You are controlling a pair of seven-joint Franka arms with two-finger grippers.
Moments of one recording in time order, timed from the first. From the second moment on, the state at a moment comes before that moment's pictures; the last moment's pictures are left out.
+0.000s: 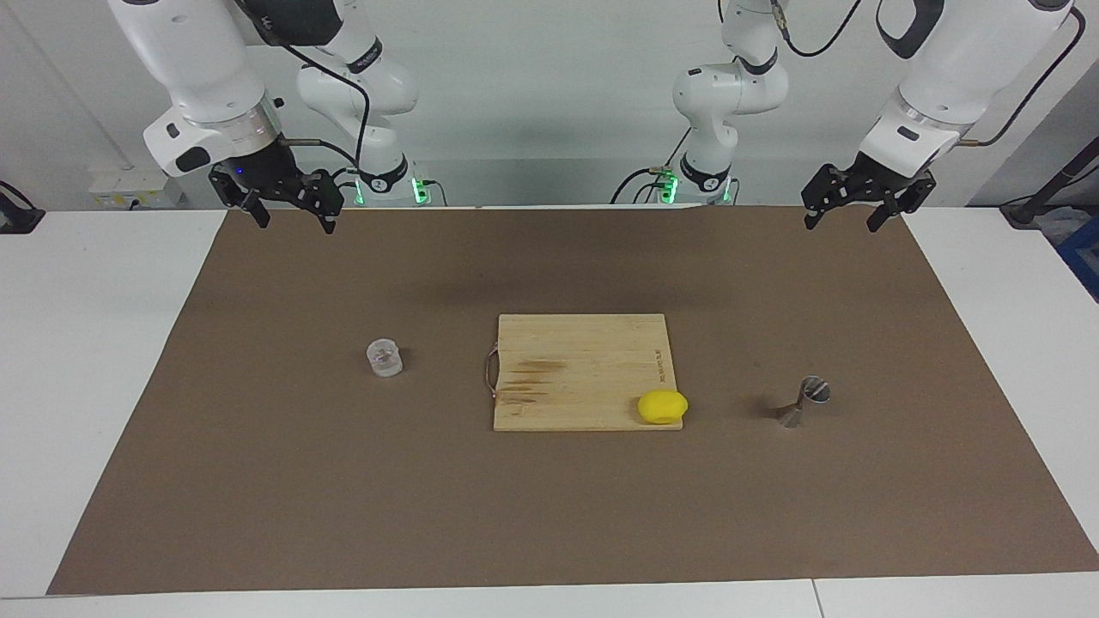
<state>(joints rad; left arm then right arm) 0.03 -0.01 -0.11 -1.55 -0.03 1.49 0.04 -0.06 0.00 0.13 -1.56 -0.01 1.47 0.21</state>
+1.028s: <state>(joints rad) 0.04 0.01 -0.10 -1.62 -0.03 1.56 0.04 -0.05 0.00 0.13 -1.56 -0.01 1.49 0.21</state>
